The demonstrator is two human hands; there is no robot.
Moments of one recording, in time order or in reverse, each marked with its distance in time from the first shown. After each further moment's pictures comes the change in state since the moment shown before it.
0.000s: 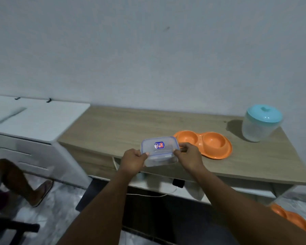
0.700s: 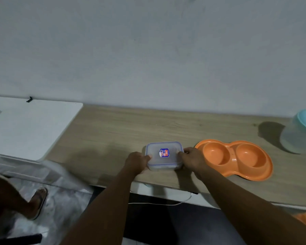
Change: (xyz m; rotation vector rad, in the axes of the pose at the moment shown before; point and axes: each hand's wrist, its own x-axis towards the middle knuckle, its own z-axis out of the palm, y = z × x) left_hand 0.186 -0.020 -0.023 0.076 -0.254 -0.217; right_hand 0.135 -0.013 0.103 -0.091 -0.126 0.273
